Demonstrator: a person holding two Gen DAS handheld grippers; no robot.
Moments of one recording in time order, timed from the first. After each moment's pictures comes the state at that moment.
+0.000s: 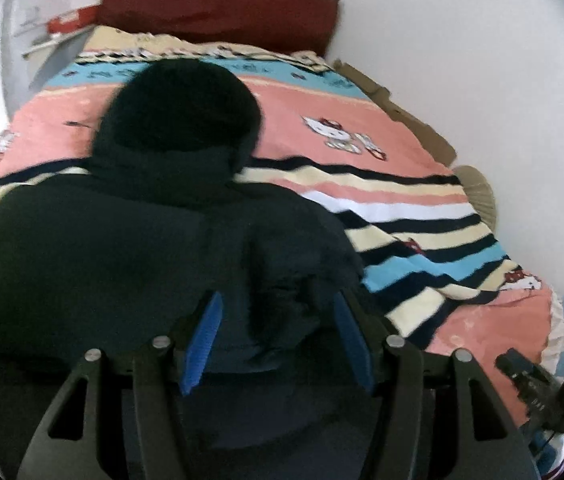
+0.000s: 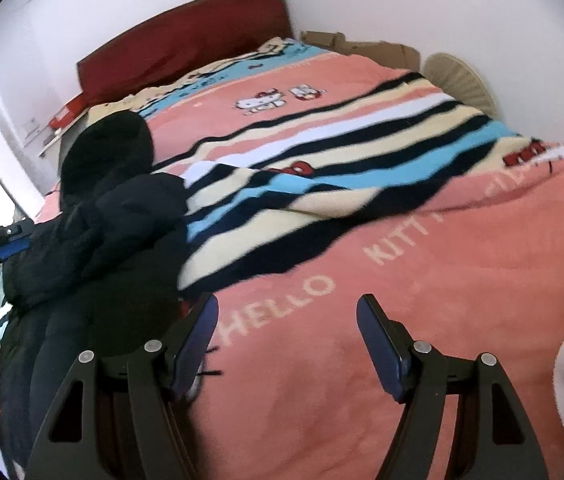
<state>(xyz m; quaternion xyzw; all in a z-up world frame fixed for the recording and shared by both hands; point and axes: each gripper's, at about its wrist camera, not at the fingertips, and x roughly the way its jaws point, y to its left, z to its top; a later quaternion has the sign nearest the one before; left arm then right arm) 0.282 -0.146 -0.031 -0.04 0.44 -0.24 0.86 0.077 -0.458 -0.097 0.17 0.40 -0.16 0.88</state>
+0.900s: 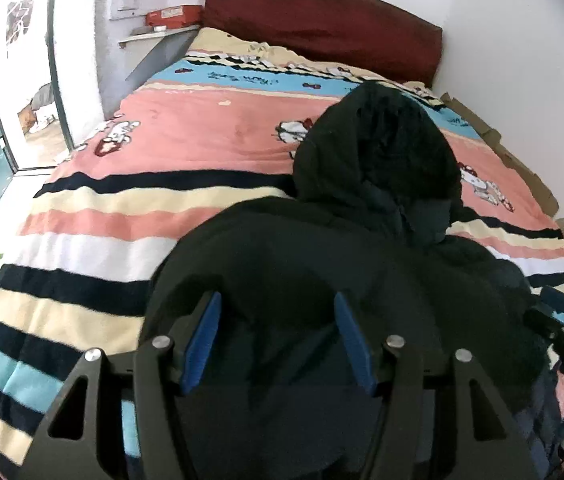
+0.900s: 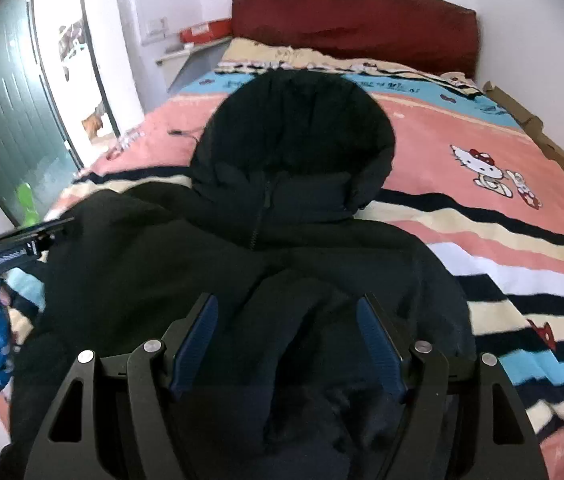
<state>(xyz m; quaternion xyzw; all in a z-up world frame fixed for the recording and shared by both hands) 0.409 0.052 -0.092 -0.04 0.43 -0.10 0.90 0.340 -0.212 -0.092 0.00 0.44 0.03 0.90</state>
